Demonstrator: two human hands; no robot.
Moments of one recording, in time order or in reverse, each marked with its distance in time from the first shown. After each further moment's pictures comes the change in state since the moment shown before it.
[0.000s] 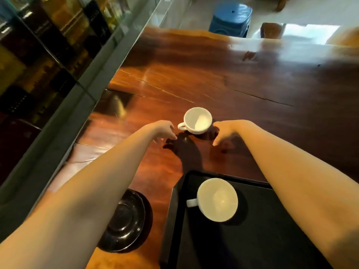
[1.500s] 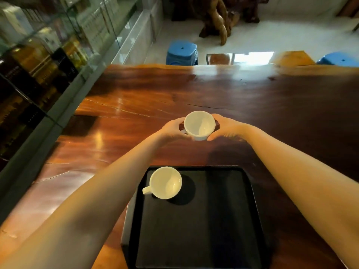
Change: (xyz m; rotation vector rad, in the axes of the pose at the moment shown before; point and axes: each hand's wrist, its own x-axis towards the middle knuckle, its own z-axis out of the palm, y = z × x) left_hand -0.119 0.172 0.080 -0.348 0.149 0.571; right_hand -0.227 0.104 0.013 0.539 0.327 -0.335
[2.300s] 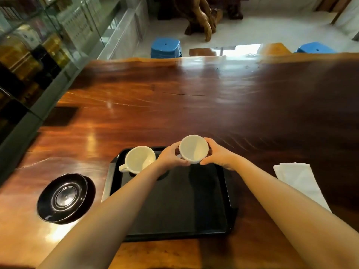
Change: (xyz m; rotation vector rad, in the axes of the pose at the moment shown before) left_hand -0.066 -0.026 0.148 -0.153 -0.006 -0.168; right_hand -0.094 0.136 0.057 0.179 0.100 0.149
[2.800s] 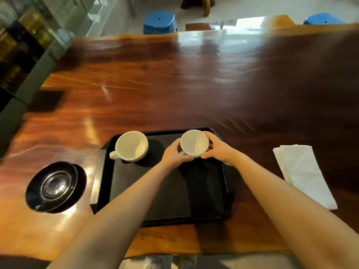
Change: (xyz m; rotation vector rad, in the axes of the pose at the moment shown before) left_hand 0.014 -0.041 0.056 -0.020 0.096 -0.073; right_hand 0.015 0.055 0.008 0.070 0.055 0.077
